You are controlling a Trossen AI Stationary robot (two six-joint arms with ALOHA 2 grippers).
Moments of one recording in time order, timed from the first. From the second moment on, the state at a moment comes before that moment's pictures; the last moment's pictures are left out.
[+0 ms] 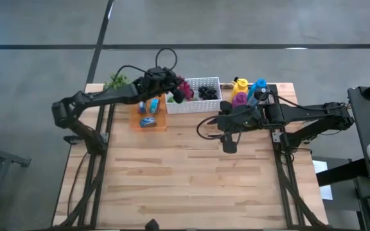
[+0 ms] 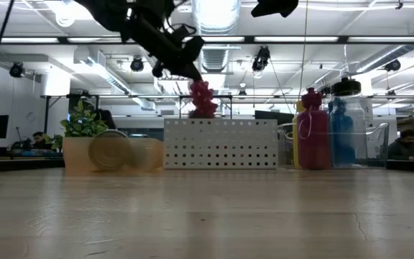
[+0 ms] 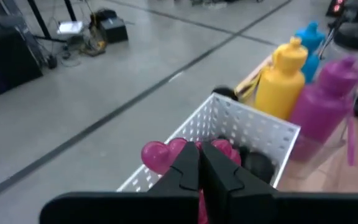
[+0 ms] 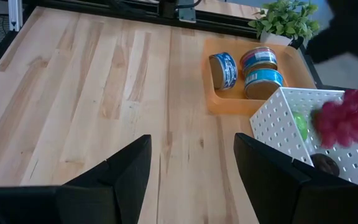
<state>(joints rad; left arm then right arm) 0.48 1.55 1.15 0.01 -0.21 -0.05 0.07 1.27 1.24 -0.59 0.12 -0.06</state>
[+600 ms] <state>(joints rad) 0.48 1.70 1.15 0.03 -0.21 -0.10 0.07 1.27 1.24 -0.59 0.12 -0.06</state>
